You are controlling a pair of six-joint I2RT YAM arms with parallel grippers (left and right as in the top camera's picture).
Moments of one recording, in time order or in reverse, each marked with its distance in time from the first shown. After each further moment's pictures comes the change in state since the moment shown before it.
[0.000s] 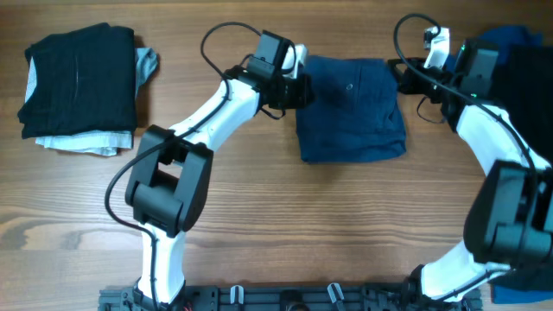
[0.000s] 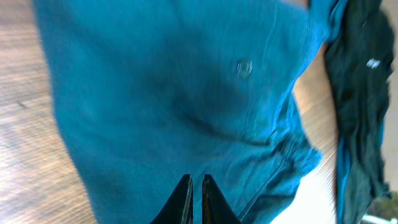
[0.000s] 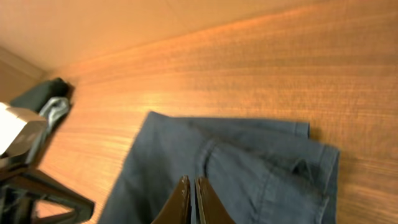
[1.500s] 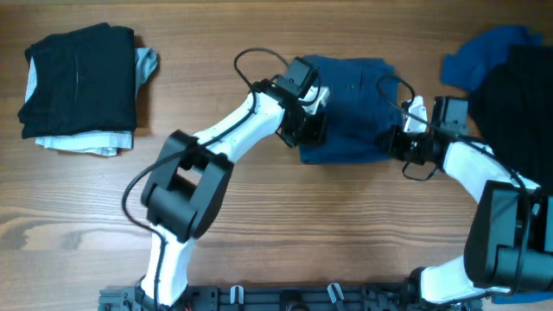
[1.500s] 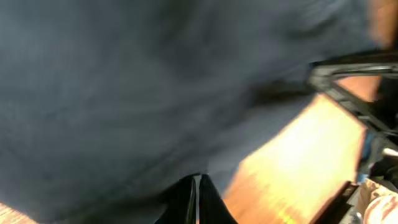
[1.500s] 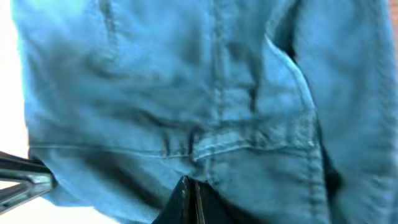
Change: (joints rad) left arm -0.119 0.024 -0.010 -0.274 0.013 0.078; right arm 0.027 -0.148 -0.357 -0.277 0.166 0.059
